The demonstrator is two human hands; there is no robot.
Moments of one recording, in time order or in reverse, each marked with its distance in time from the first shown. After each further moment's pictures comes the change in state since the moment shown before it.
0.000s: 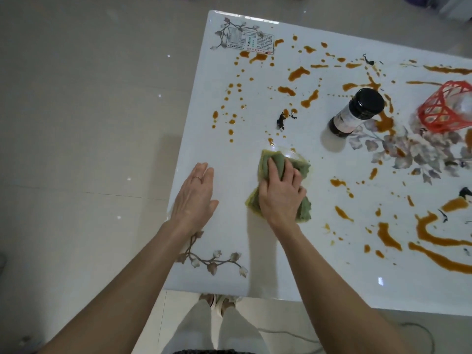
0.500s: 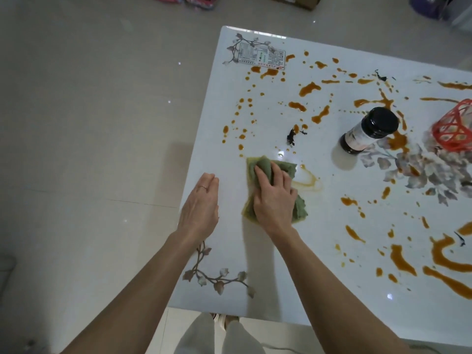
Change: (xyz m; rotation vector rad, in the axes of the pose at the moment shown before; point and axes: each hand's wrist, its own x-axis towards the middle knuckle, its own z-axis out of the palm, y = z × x) left_hand 0.011 -0.005 -0.002 -0.023 0.088 -0.002; right_hand 0.017 -0.026 0.001 0.050 -0.008 -0.223
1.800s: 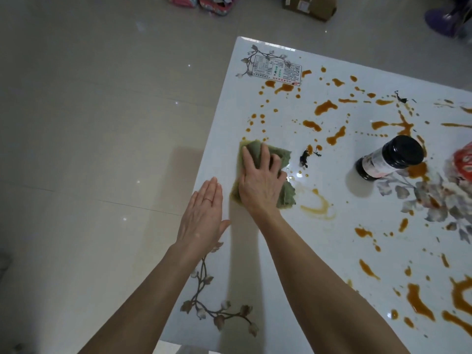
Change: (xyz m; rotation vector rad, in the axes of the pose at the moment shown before) left_hand 0.033 -0.013 -0.006 0.160 -0.137 -0.041; right_hand 0.091 -0.058 0.014 -0.122 -0.055 -0.031
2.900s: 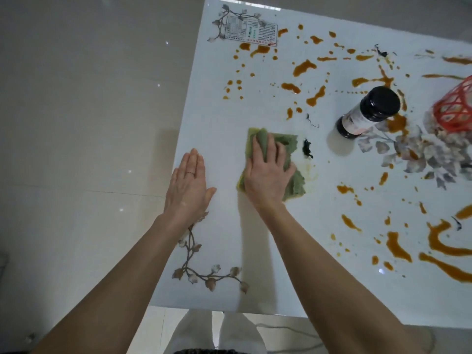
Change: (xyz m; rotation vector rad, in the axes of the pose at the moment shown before) left_hand 0.002 0.003 0.010 -0.002 -0.018 -0.056; right_hand -0.049 0.052 0.010 0.004 0.072 0.165
